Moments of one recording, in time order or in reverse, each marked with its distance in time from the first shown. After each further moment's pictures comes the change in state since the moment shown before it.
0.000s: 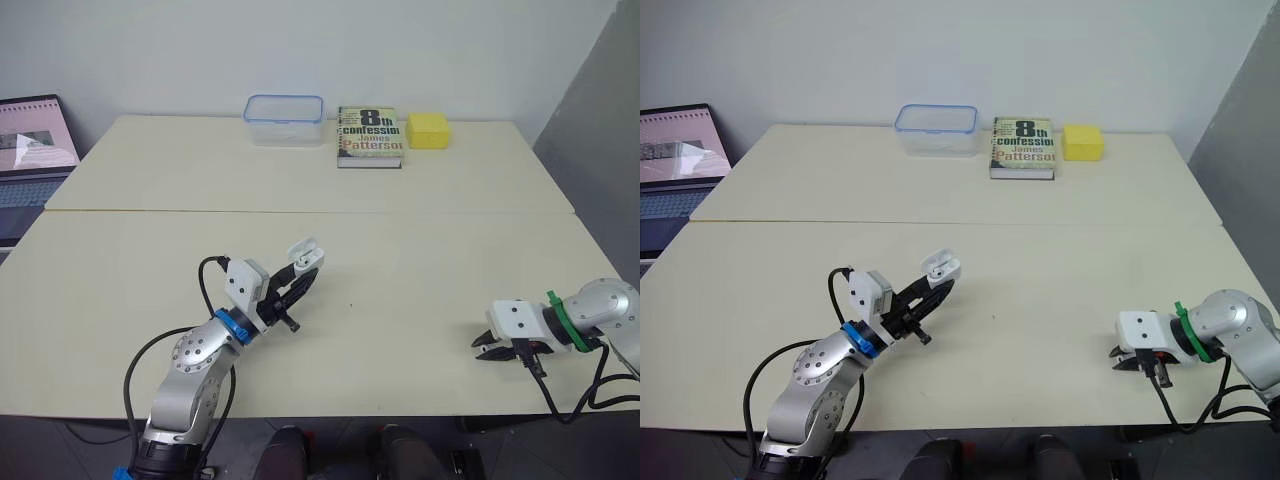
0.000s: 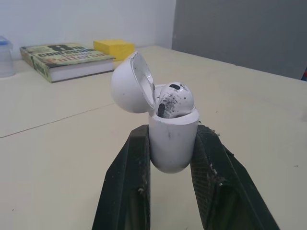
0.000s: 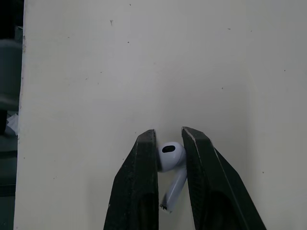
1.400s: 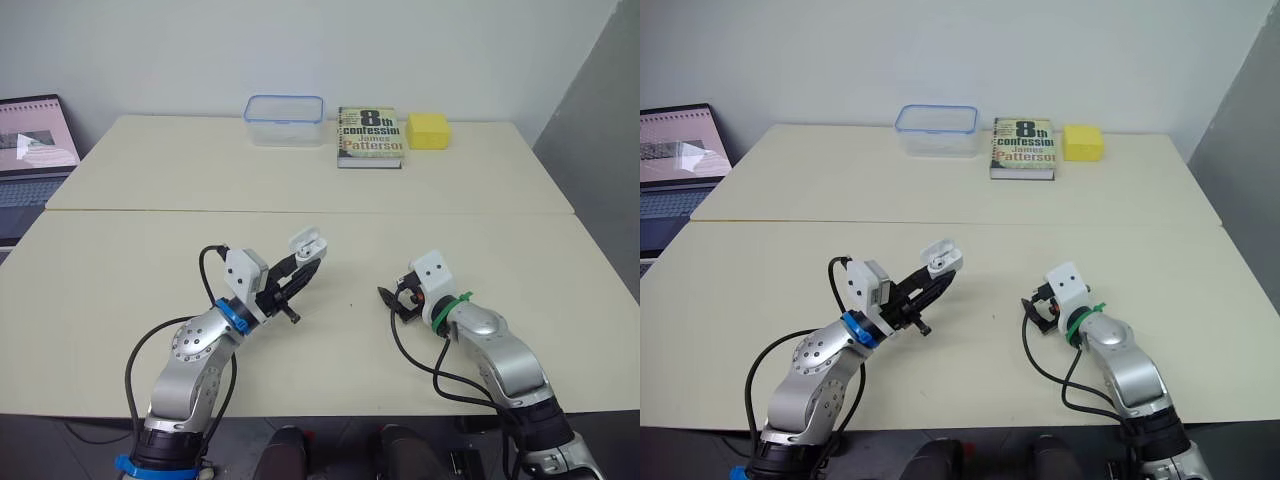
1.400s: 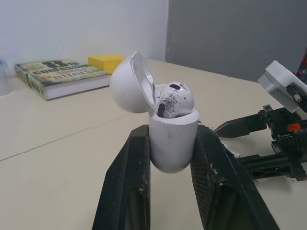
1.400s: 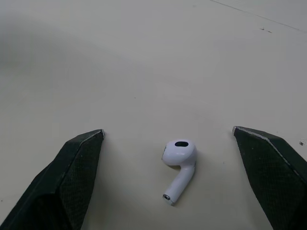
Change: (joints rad) left arm -0.051 0.002 0.014 0.016 -0.027 -0.001 -0.045; right arm 0.016 0.791 -0.083 -0.183 0.005 0.573 -1.051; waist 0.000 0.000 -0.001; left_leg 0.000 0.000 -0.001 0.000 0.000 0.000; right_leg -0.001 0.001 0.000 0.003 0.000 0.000
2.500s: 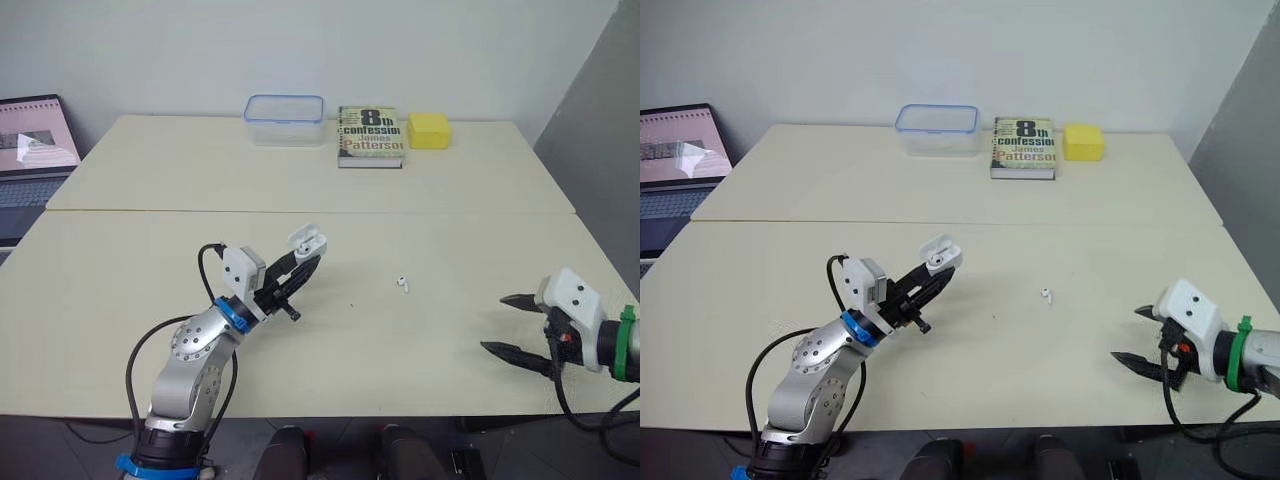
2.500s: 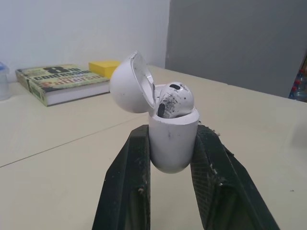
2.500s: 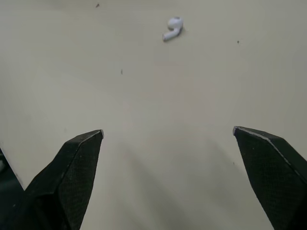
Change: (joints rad) left arm -0.015 -0.008 0.008 -0.004 -0.023 -0.002 -0.004; right arm 0.484 -0.733 -0.540 -0.359 0.338 0.031 0.635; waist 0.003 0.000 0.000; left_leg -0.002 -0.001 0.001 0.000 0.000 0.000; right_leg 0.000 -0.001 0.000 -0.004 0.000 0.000
